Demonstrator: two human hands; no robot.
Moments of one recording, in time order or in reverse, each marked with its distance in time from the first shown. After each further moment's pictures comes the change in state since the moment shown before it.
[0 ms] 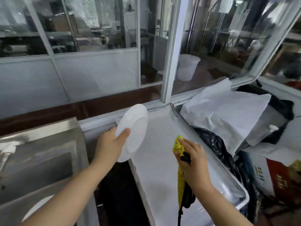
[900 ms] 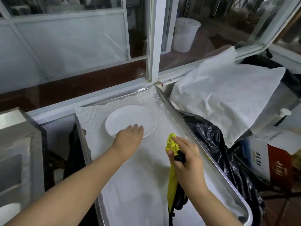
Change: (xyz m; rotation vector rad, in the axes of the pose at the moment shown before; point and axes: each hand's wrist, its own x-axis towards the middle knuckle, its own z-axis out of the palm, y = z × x) left_hand 0.092 -0.097 0.220 1.445 -0.403 0.698; right_hand 0.052 0.142 0.036 0.107 -0.018 0.149
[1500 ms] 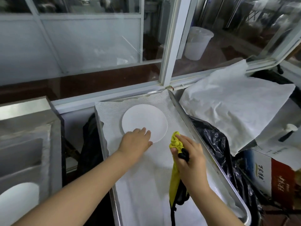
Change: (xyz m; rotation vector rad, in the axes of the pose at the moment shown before) left_hand -0.042 -0.008 -0.033 -0.318 -0.191 -0.133; right_hand -0.007 -0.036 0.000 0.029 -0.030 -0.078
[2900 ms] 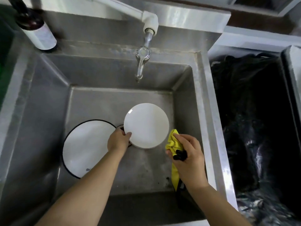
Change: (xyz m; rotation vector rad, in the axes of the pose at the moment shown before) left_hand -0.418 -0.392 0.312 -1.087 -0.158 -1.230; right_hand -0.278 -0.220 0.411 -0.120 -0.604 0.073
